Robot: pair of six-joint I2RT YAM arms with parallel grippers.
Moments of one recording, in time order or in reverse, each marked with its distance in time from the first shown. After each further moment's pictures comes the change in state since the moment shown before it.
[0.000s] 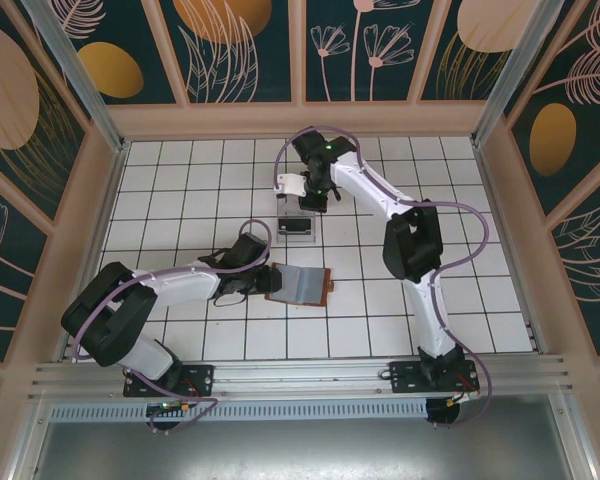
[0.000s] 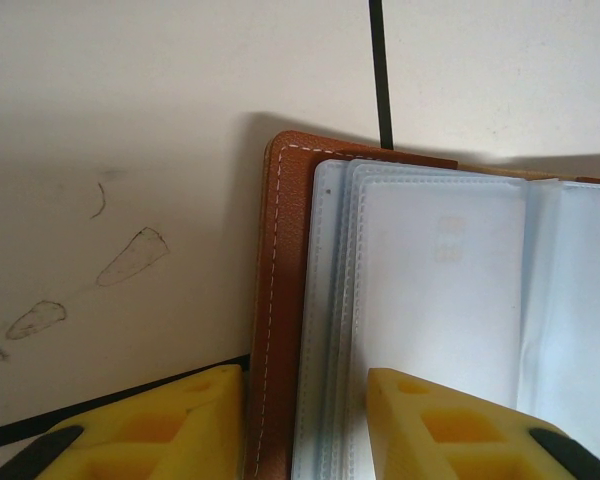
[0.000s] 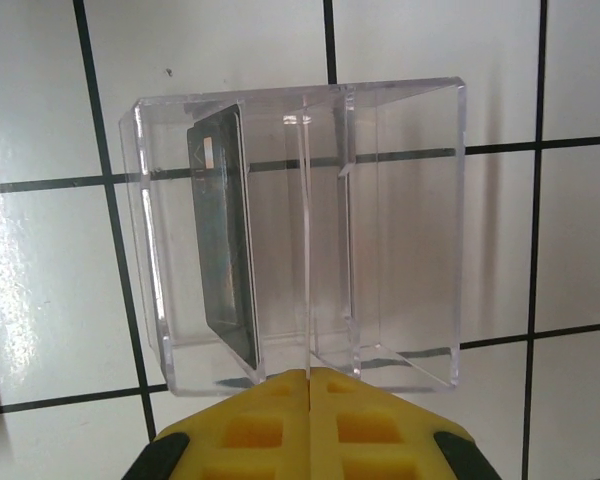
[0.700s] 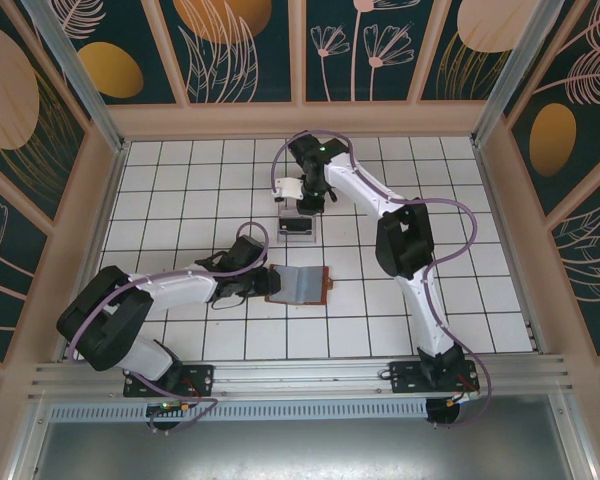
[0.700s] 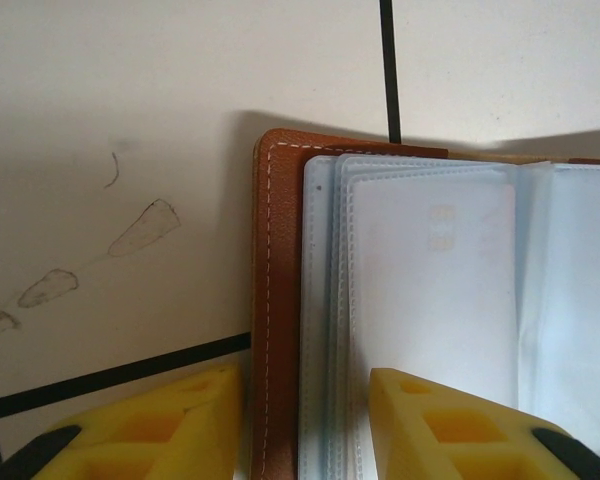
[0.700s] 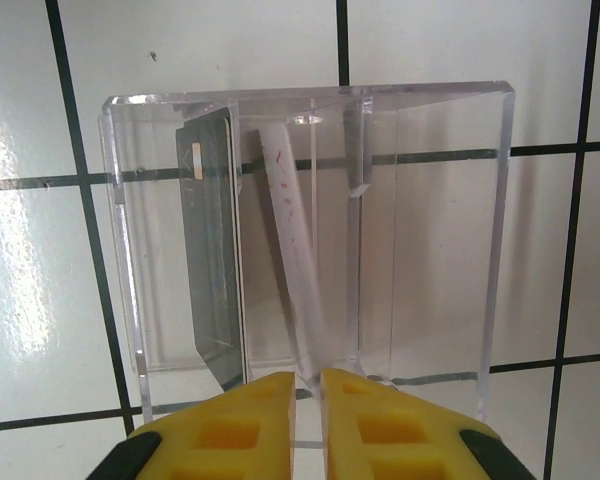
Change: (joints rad) left arm 0.000 -0.033 -0.035 0.013 0.004 -0.018; right arm 0.008 0.070 0.054 -0.025 0.017 -0.011
